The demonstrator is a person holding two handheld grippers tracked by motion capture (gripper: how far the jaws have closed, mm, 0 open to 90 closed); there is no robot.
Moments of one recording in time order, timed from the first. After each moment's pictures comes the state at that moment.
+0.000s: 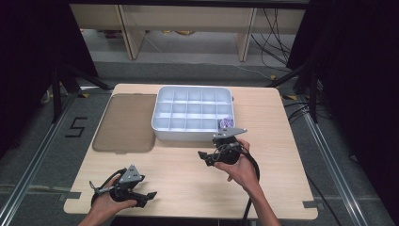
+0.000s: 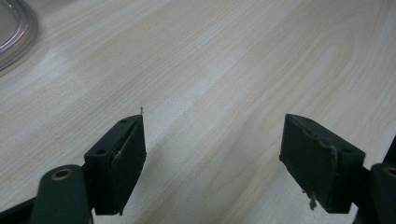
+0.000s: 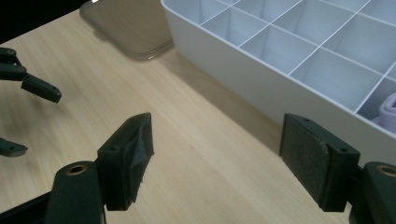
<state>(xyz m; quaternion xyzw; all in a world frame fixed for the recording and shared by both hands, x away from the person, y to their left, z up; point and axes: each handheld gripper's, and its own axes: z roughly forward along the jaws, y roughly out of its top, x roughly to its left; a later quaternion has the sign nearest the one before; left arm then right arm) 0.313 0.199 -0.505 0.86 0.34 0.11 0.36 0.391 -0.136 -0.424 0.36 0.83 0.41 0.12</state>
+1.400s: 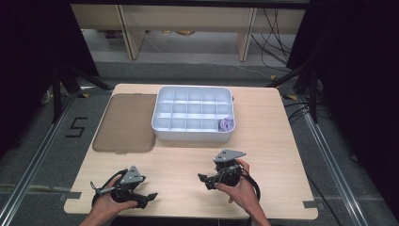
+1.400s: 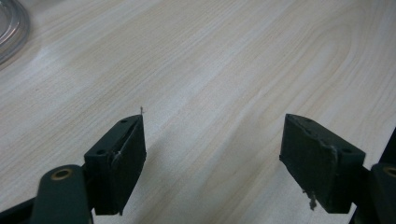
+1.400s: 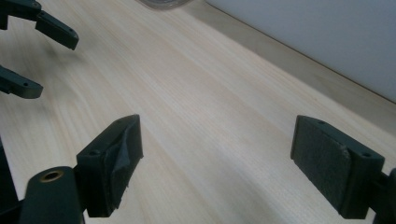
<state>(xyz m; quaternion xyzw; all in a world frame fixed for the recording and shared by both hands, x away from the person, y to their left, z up) 0.311 0.197 -0.507 0.86 0.34 0.10 0.36 0.351 -0.141 -0.471 0.34 0.84 0.40 0.10</state>
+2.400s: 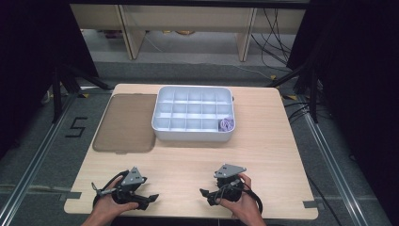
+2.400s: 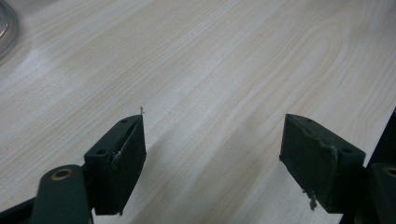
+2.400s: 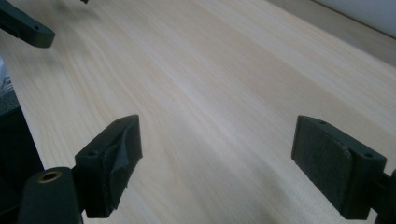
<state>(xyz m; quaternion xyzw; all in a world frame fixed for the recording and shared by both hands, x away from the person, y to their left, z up) 0.308 0.194 -0.506 0.87 0.32 0.10 0.36 0.317 -0.145 -0.493 0.33 0.86 0.38 0.10</state>
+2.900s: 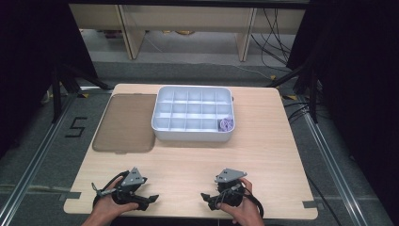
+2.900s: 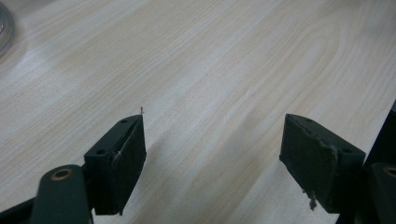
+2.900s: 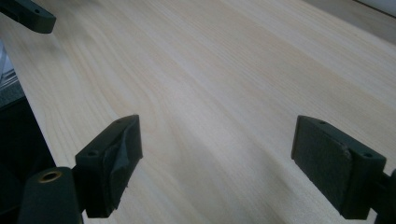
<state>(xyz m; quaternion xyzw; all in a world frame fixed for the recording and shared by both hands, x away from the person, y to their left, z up) 0.307 0.192 -0.507 0.87 0.32 0.10 0.36 0.307 -0.148 -0.498 0.34 0.86 0.37 0.10</state>
